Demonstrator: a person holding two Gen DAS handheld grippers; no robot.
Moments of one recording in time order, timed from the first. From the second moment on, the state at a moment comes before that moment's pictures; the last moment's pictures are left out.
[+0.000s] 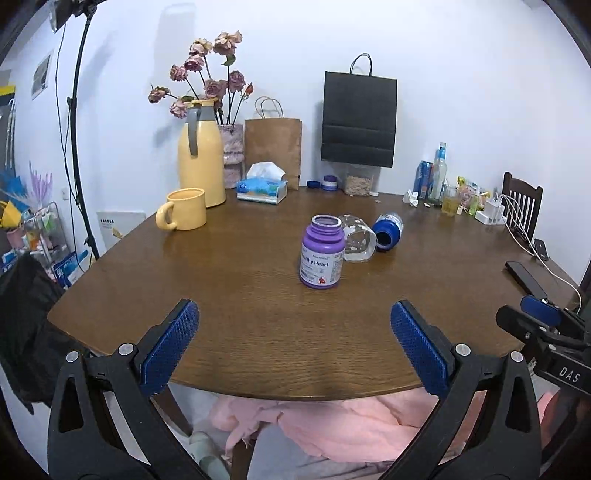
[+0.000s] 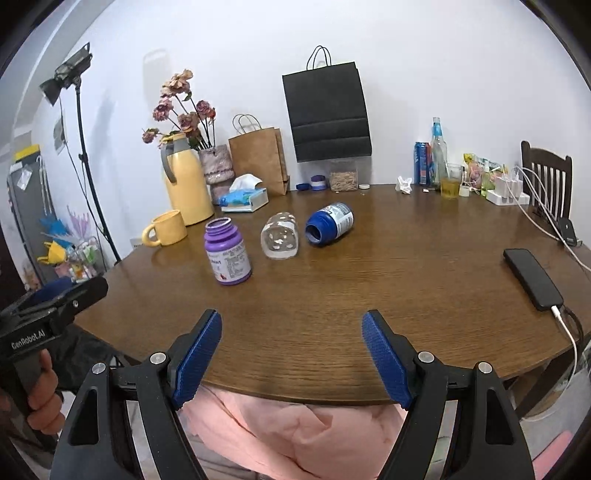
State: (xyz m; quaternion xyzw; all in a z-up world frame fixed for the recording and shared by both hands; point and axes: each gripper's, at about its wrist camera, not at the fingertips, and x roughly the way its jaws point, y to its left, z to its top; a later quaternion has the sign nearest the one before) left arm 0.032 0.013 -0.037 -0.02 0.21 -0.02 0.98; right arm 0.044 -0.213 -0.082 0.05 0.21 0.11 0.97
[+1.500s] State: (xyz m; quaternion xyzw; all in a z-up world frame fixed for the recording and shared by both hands) left arm 0.024 0.007 -0.025 0.00 0.17 -0.02 0.99; right arm 0.031 -0.207 -0.075 0.03 0.19 0.11 0.98
